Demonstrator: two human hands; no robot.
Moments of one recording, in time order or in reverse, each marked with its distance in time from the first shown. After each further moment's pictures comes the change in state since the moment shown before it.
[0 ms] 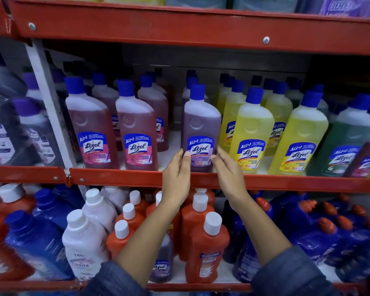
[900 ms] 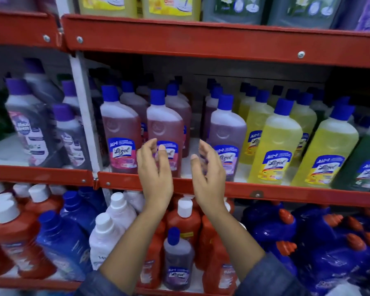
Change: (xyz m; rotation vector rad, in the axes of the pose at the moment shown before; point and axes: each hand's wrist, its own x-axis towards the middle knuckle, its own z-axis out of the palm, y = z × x) left_hand 0.017 0.010 -0.087 0.135 0.434 0.264; right_hand -0.021 -0.046 0.098 -0.019 0.157 -0.277
